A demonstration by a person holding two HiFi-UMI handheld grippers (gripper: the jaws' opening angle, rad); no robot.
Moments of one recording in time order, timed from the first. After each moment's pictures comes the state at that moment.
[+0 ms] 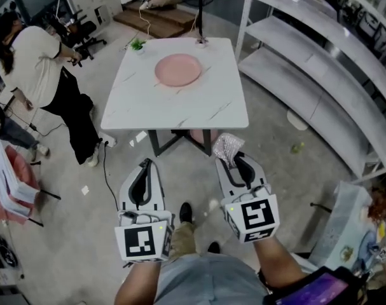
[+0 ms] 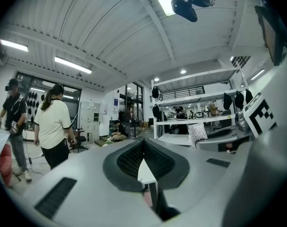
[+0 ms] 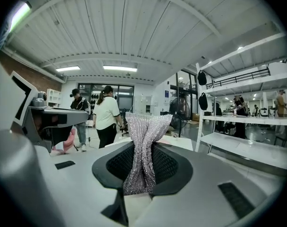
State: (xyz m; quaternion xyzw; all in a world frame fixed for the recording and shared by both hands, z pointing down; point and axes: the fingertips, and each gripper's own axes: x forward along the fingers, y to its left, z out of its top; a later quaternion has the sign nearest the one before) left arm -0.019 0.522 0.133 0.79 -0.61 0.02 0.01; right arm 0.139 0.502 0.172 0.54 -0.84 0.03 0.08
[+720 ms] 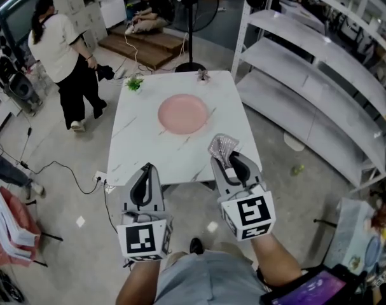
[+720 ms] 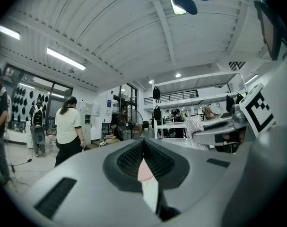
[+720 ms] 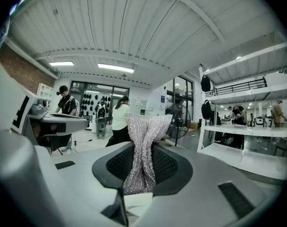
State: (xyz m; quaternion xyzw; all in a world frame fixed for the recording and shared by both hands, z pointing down) left arm -0.087 0.331 0.115 0.83 -0.56 0.00 0.00; right arm 0.069 0.321 0.133 0.57 -0.81 -0.01 0.08
